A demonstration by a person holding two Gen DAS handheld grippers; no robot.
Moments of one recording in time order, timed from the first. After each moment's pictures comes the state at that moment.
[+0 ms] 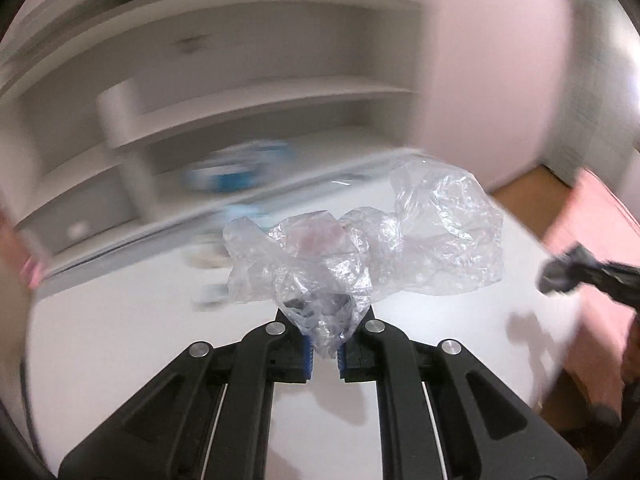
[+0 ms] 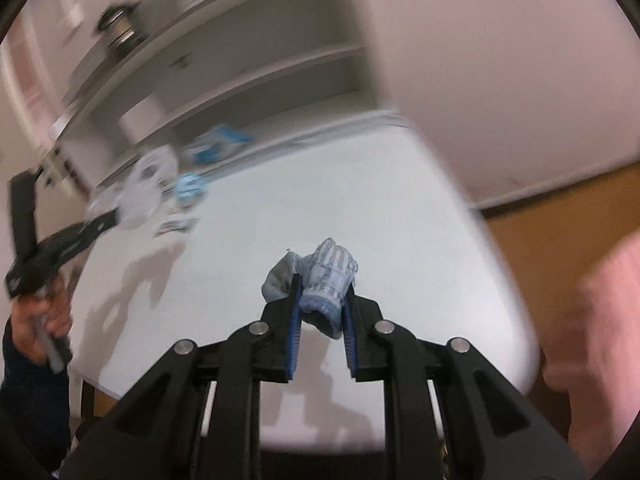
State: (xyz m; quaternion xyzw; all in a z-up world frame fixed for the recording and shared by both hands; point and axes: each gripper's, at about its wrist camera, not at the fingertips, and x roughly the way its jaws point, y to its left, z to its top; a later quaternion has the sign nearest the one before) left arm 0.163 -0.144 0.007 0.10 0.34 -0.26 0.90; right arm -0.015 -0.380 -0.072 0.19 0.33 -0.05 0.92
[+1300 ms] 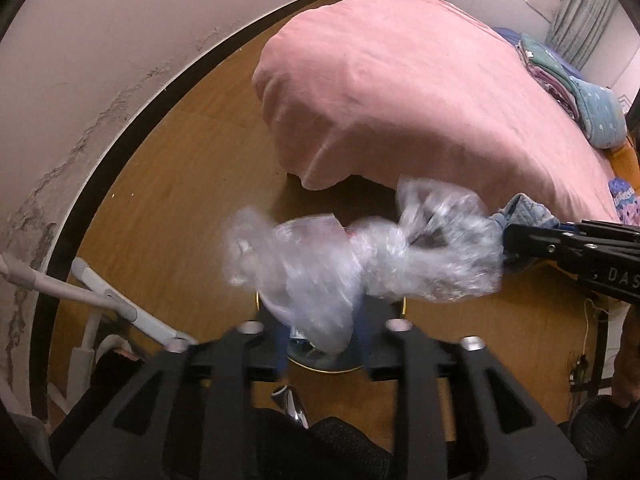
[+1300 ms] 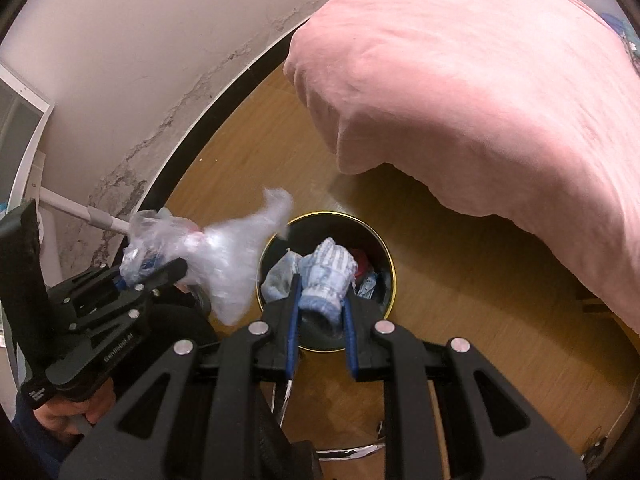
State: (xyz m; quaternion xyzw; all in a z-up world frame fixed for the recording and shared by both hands) left arm -0.053 -0.532 -0.245 0.27 0.47 -0.54 0.65; right arm -0.258 -0.551 -0.275 0.39 0.43 -0.31 0.75
